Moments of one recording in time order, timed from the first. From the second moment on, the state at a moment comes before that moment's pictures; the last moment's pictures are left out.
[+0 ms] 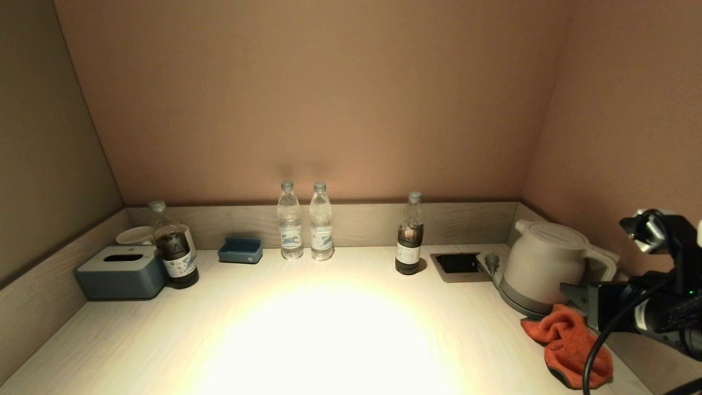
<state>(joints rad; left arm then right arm) -0.01 0.00 0.00 0.01 0.01 -0.06 -0.02 1.21 -0.57 -0.15 -0.05 0.00</state>
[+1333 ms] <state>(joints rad) -0.01 0.00 0.00 0.01 0.01 -0.06 -0.03 0.69 -0.74 0.08 -0.15 0.00</state>
